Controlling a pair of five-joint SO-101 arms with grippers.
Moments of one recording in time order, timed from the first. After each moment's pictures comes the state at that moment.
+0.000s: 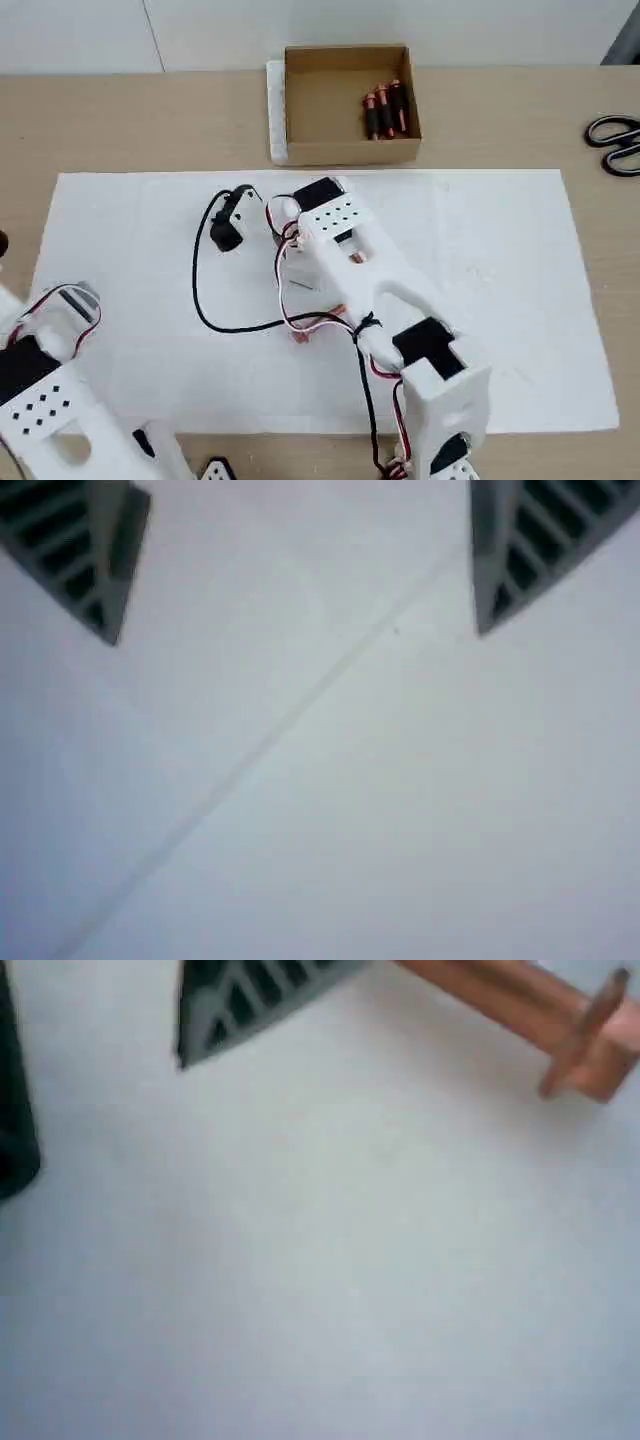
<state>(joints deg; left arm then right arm) -41.1 -53.3 46.5 78.7 15.1 -33.1 20.4 -4.3 76.7 40.5</state>
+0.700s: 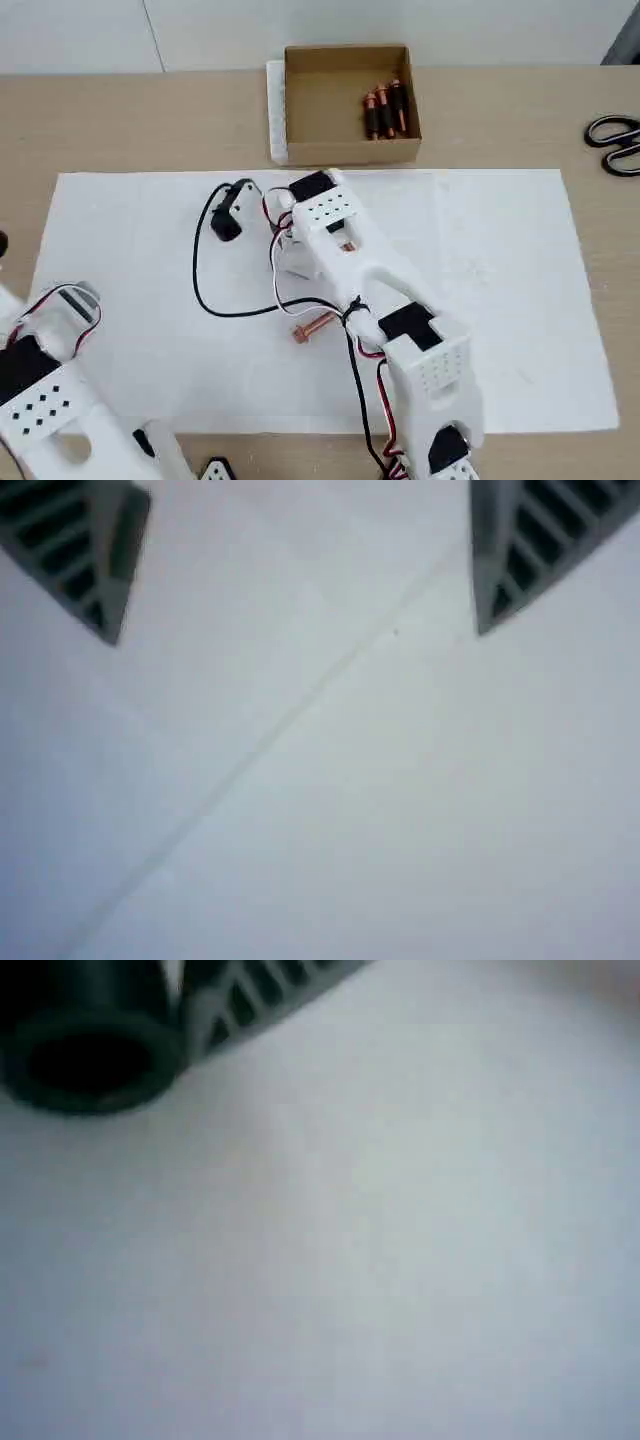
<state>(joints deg) -41.1 -53.3 46.5 78.7 15.1 -32.4 29.9 -12.9 76.3 40.4</state>
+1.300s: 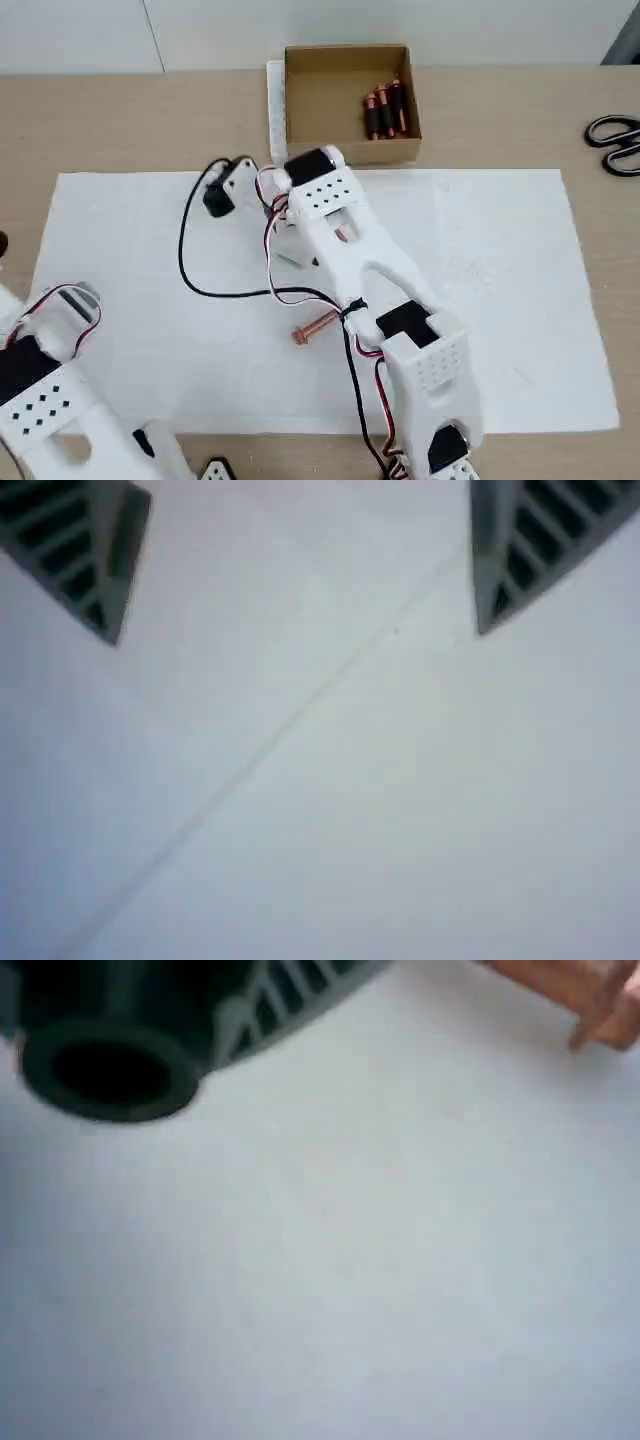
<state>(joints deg) -41.1 -53.3 46.5 78.7 15.1 -32.7 30.3 -28.6 90.2 33.9</state>
